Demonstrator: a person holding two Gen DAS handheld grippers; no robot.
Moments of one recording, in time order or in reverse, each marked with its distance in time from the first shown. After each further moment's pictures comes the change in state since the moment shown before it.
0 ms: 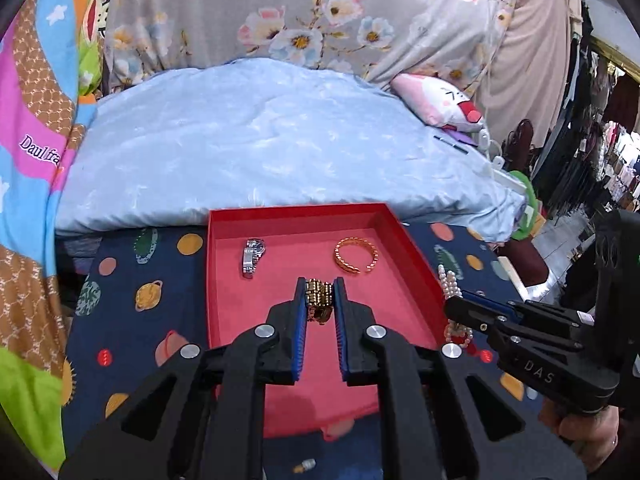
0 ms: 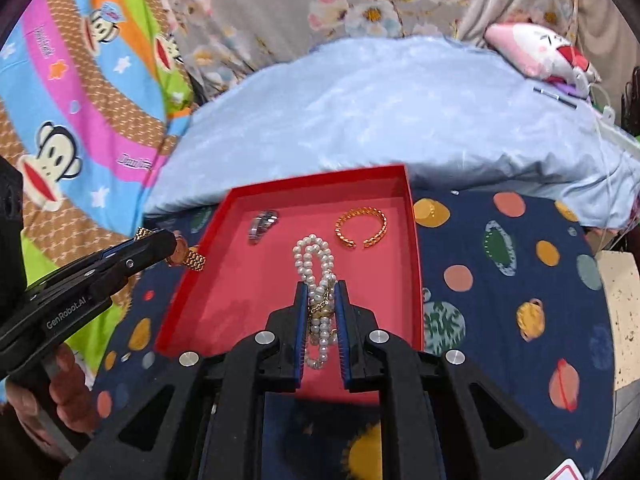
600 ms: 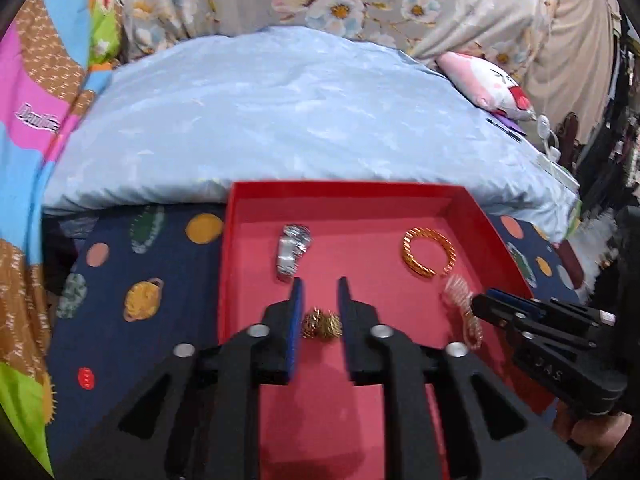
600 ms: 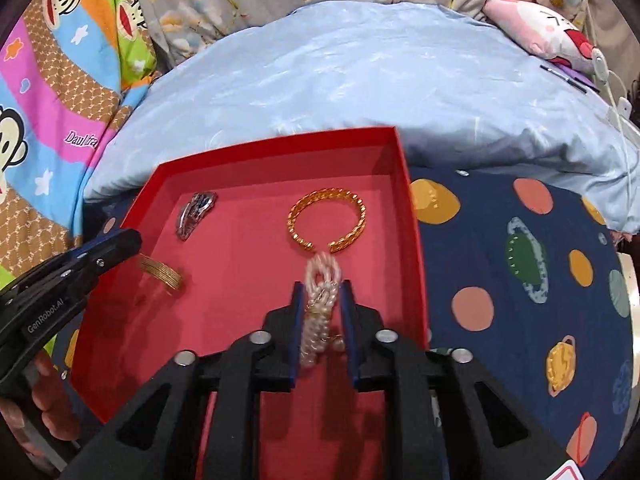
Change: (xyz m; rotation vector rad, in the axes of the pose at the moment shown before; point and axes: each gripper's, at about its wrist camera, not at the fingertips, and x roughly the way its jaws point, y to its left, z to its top) left arm 0.076 0.033 -0.003 -0.050 0.052 0.134; right arm 0.082 -0.017 0.013 -0.020 0.082 -0.101
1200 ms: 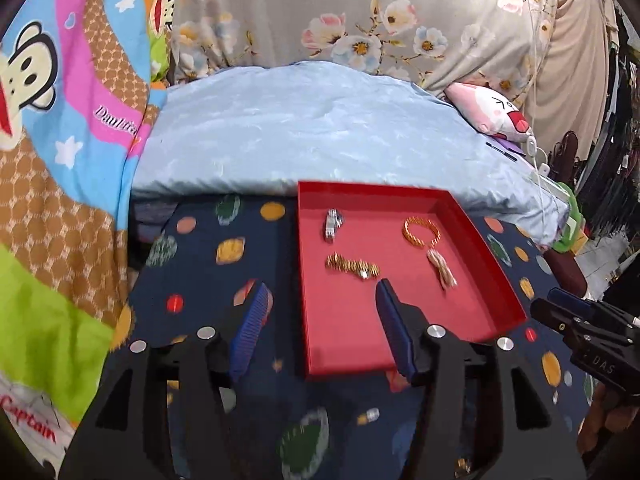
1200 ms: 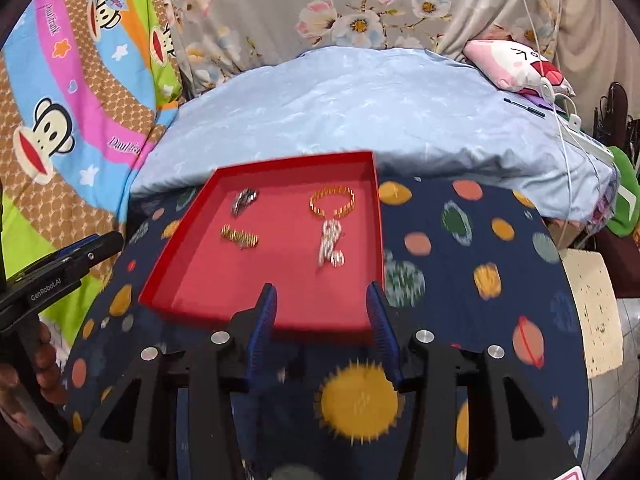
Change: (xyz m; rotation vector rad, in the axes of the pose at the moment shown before) left arm -0.127 0.020 -0.059 -0.032 -0.076 0.043; right arm -0.131 0.012 -0.080 -0.023 -0.122 -0.010
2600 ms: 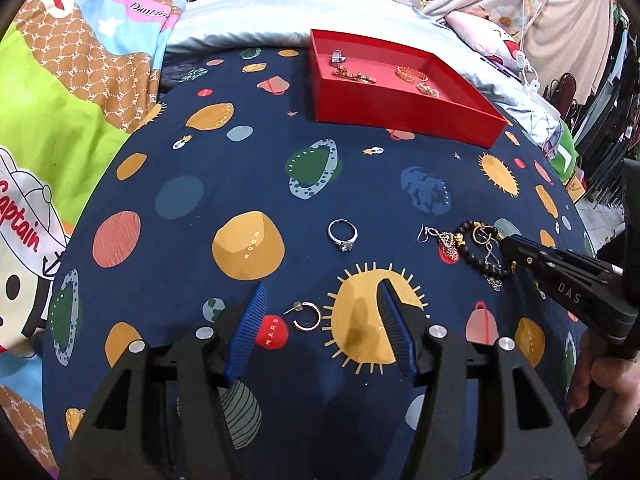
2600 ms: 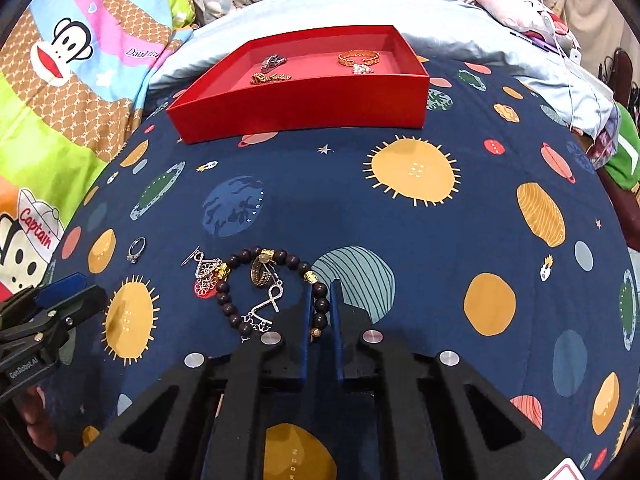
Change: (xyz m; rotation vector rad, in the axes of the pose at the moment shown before) left arm -0.063 0.007 -0.171 -0.025 0.244 -0.001; right arm -0.004 0.033 -0.138 -0.032 0.195 0.001
